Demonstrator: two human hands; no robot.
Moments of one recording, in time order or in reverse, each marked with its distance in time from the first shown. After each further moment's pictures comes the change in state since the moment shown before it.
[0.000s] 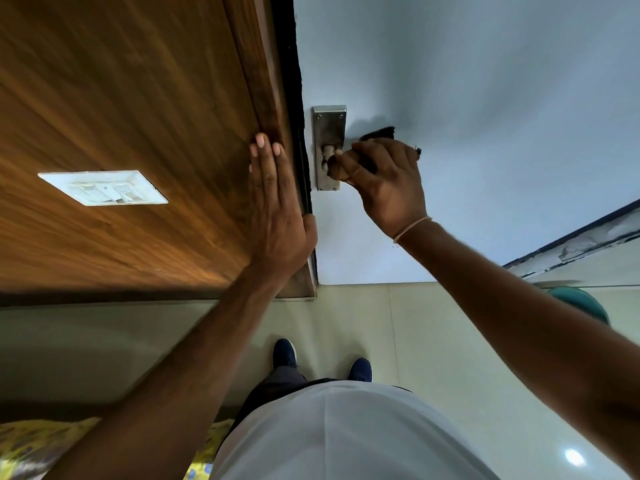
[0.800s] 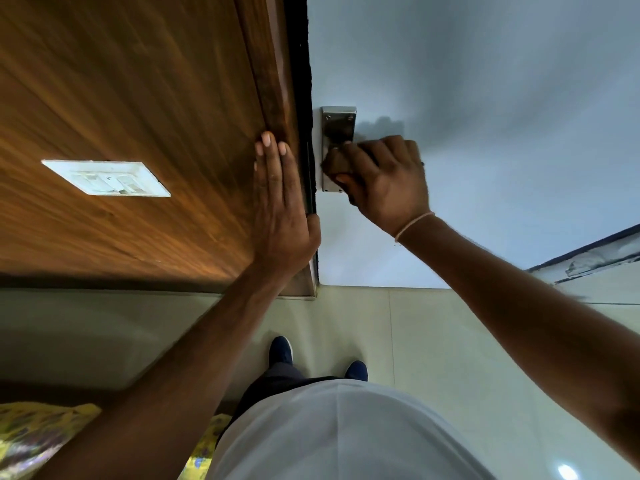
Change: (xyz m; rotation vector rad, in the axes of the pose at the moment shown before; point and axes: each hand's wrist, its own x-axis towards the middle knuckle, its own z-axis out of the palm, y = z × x) left_hand 0.002 0.001 0.005 -0.047 0.059 -0.004; right_hand 0.025 -0.010 -0.009 -0.007 -0.043 0.002
